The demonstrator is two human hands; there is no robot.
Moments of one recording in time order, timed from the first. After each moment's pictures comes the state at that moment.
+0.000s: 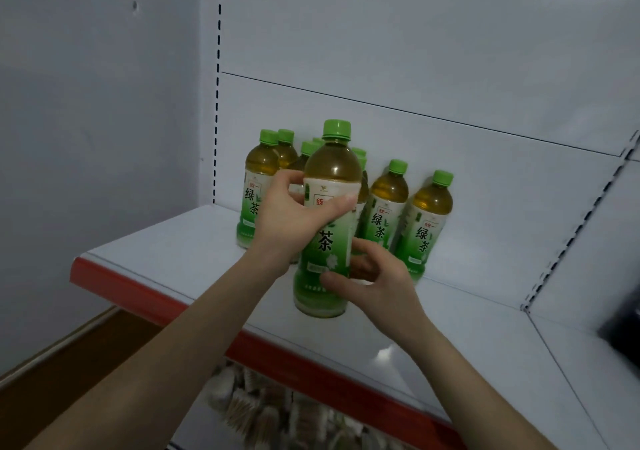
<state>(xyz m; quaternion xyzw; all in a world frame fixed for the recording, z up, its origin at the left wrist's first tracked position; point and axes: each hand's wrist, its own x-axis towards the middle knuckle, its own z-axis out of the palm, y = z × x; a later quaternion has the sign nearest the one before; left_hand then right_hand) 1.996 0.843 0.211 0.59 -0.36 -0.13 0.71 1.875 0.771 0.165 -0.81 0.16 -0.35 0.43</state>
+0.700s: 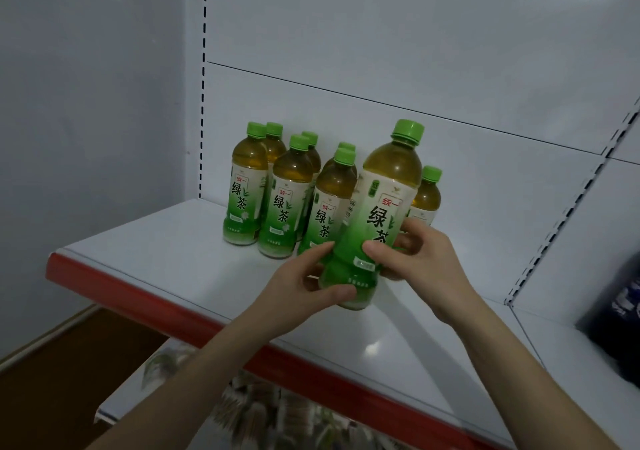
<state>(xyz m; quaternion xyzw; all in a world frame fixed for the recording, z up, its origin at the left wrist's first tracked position) 1.981 0.837 0.133 0.53 -0.54 -0.25 0.60 1.840 0.741 0.198 -0.78 0.22 -0.36 0.45</state>
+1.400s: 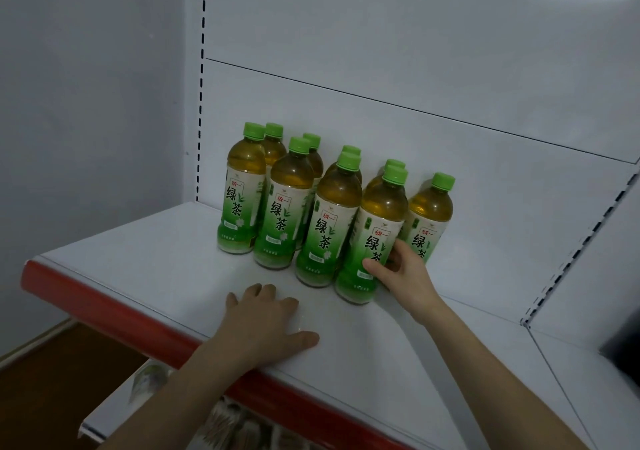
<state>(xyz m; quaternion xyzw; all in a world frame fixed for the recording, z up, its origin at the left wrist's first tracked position) 2.016 0.824 0.097 0.84 -0.54 -0.06 0.05 1.879 0.659 0.142 -0.79 0.32 -0.33 0.41</state>
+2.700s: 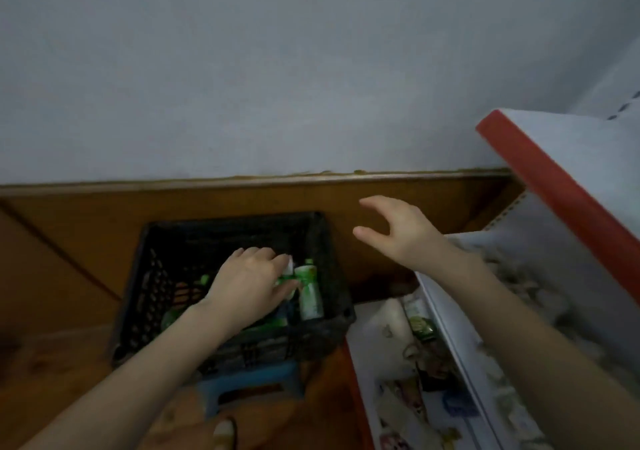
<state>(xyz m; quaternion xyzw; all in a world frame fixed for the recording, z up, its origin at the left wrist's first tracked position) 1.973 1.244 -0.049 0.98 -0.15 -0.02 0.11 2.036 1.026 0.029 -0.96 -0.20 0.07 0.20</state>
